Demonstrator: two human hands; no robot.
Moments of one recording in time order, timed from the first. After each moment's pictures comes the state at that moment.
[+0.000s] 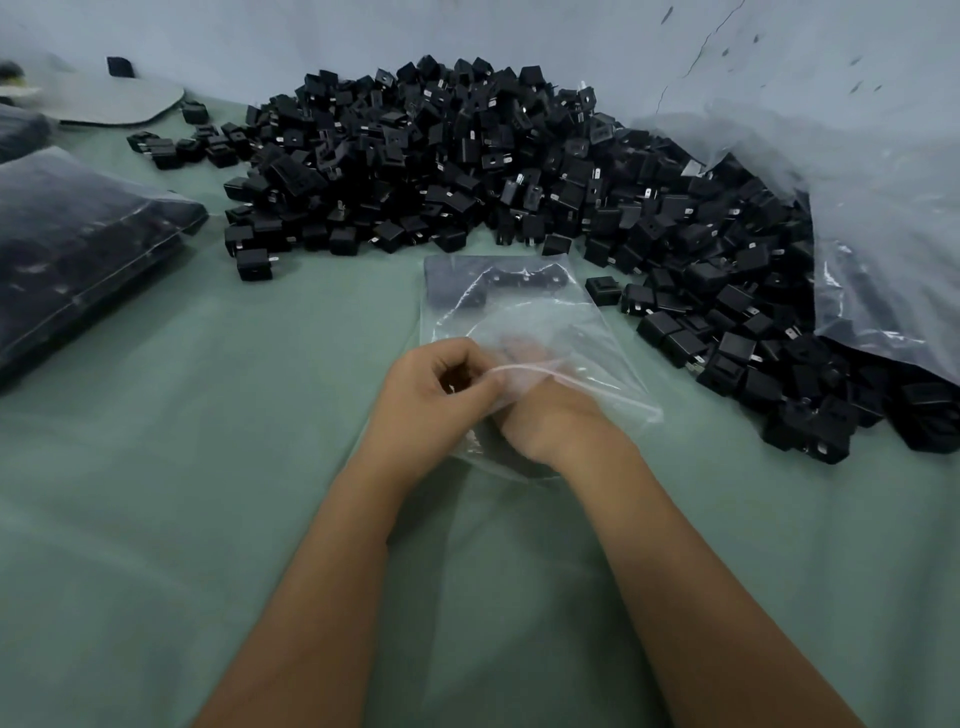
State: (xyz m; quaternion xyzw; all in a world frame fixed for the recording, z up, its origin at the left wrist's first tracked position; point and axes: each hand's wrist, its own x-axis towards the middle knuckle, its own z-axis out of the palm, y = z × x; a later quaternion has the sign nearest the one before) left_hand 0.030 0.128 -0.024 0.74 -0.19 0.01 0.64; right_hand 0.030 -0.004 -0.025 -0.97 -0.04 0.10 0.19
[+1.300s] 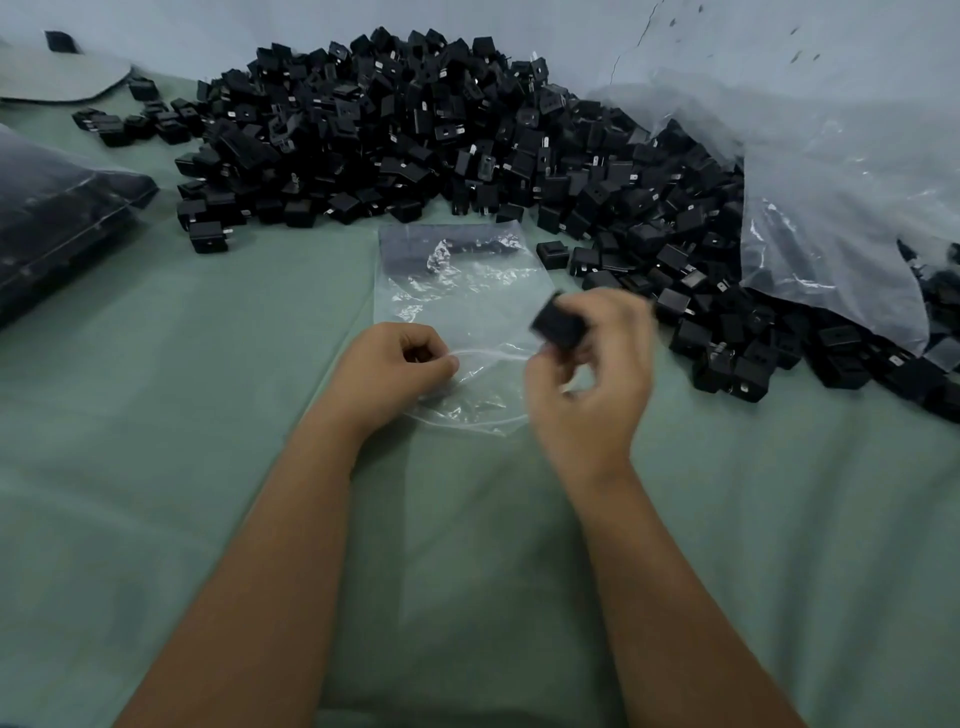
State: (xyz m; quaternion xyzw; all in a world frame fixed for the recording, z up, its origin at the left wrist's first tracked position) left_hand 0.031 0.126 -0.034 0.84 -0.15 -0.07 0.51; right_hand -0.044 -0.031 -0.022 -0.75 -0.04 -0.51 0.42
